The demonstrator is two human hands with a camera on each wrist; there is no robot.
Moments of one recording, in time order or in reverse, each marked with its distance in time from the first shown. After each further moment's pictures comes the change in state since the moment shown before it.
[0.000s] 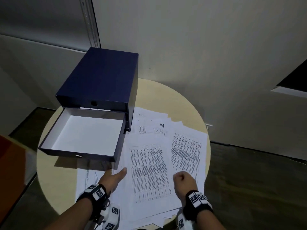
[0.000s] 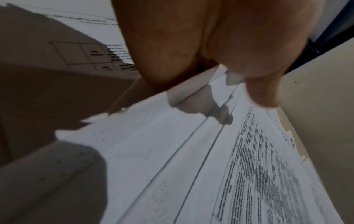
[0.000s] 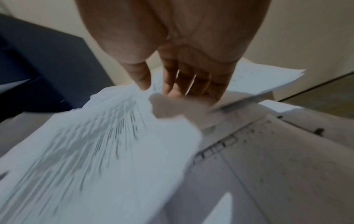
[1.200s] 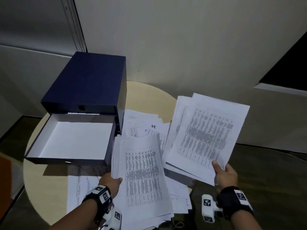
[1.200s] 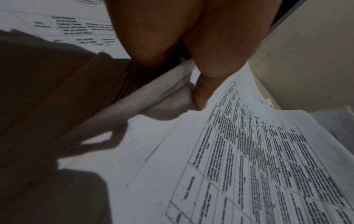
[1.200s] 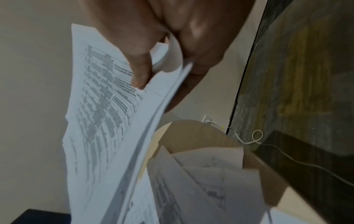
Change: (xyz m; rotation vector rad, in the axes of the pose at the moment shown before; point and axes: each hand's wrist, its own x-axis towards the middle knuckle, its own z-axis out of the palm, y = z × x) left_hand -0.010 0.013 0.033 0.348 0.239 0.108; right_hand 0.001 0.049 -0.123 0.916 0.414 0.078
